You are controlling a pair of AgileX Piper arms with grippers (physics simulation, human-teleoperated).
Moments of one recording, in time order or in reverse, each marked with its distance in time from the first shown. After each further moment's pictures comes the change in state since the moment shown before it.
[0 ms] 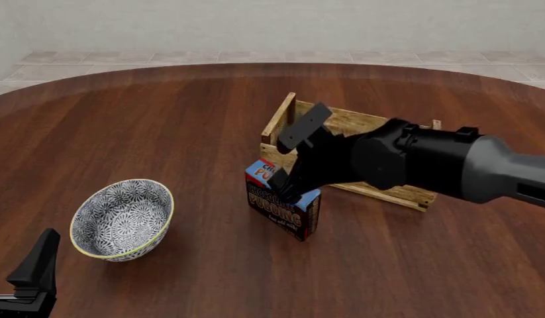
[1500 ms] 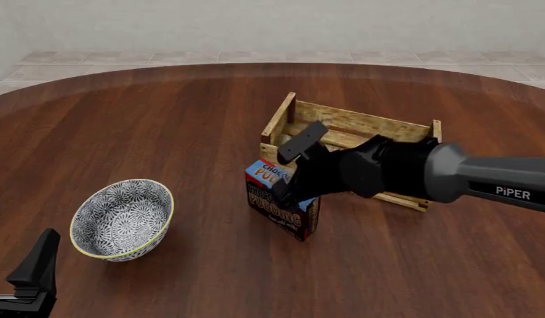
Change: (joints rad) left arm 0.000 0.000 0.000 0.000 0.000; right arm -0.033 0.119 0.017 -0.082 0.046
